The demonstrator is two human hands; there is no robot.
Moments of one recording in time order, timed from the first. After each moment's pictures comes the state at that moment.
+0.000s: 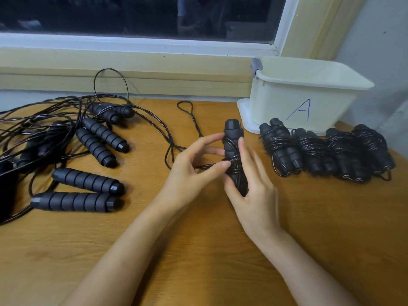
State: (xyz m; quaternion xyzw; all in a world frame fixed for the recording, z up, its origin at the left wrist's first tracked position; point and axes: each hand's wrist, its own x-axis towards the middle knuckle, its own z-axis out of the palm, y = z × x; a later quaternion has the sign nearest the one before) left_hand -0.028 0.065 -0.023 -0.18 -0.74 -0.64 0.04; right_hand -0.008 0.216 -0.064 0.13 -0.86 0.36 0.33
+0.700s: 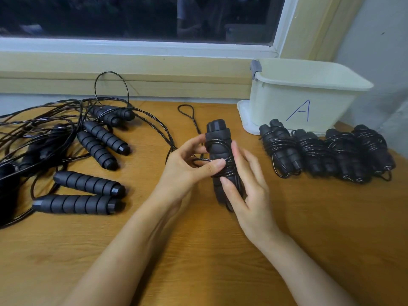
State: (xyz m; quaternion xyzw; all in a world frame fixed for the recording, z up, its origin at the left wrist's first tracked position) left_hand -0.031 0.061 -0.017 -0.08 -0.67 -0.74 0.00; right_hand -0.005 0.212 -0.061 0.21 -0.81 0.48 0.28
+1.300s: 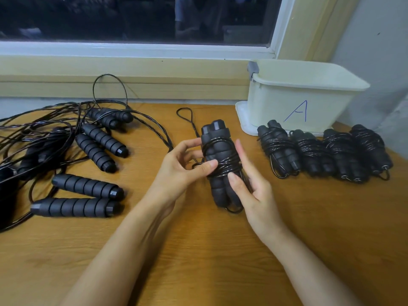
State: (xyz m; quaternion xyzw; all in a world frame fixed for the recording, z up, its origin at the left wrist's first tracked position) left_hand -0.034 0.054 -0.018 -0.07 -0.68 -0.73 -0.03; right_hand -0.007 0.222 -0.054 0.18 -0.74 0.63 0.14
